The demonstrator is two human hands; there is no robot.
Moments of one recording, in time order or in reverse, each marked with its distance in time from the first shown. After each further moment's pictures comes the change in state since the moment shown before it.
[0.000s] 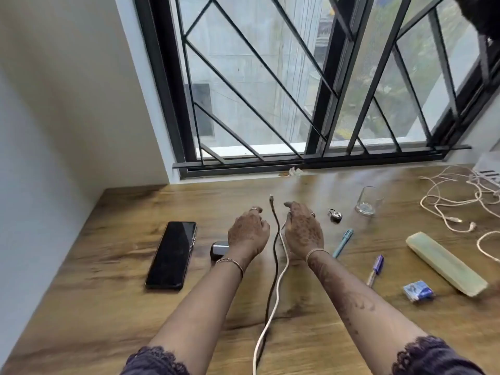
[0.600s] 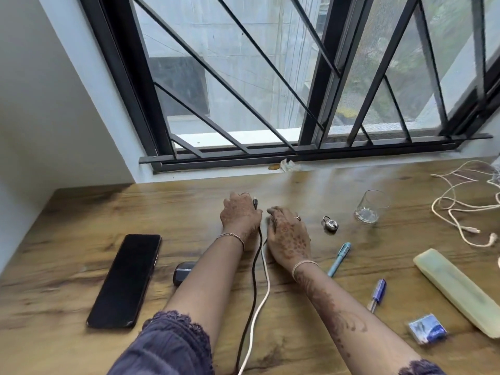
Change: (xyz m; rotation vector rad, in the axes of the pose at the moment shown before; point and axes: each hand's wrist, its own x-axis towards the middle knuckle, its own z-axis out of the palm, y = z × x) left_hand 0.116 0.022 0.050 0.217 -0.088 -0.167; right_hand 0.049 0.042 0.048 -0.046 0.043 -0.062
